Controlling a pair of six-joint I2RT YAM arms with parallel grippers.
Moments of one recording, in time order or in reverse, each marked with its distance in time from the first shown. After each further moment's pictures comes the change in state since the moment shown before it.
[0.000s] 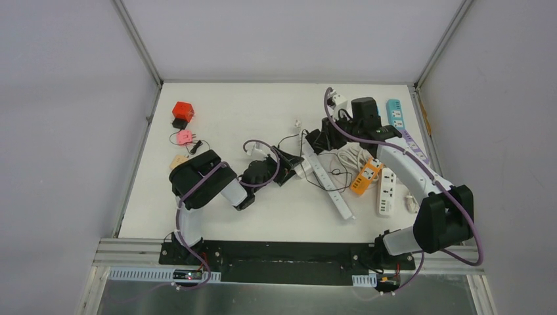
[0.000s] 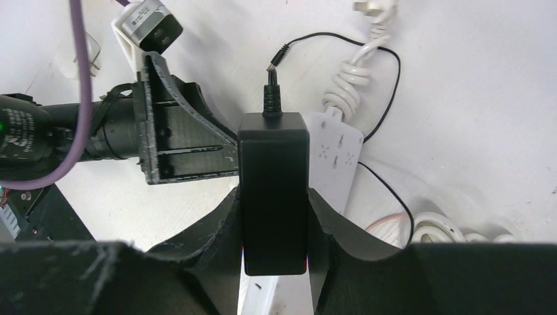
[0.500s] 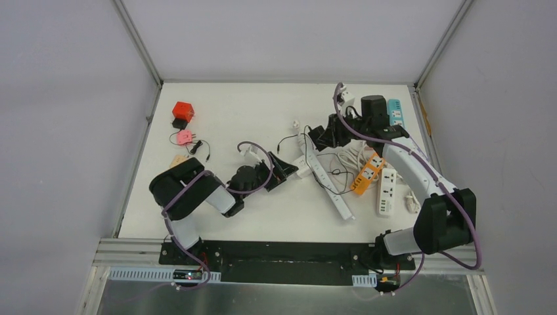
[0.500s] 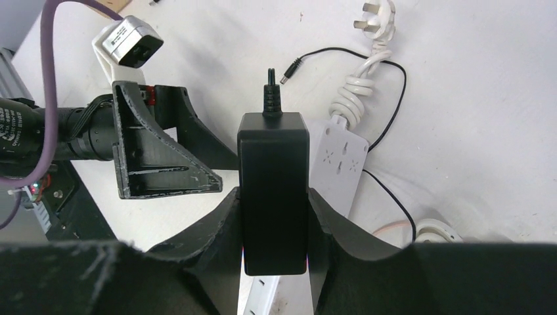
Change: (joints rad) left arm 0.013 -0.130 -0.151 0.044 0.059 0.174; right arm -0.063 -0.008 -0.001 0.021 -0.107 0.009
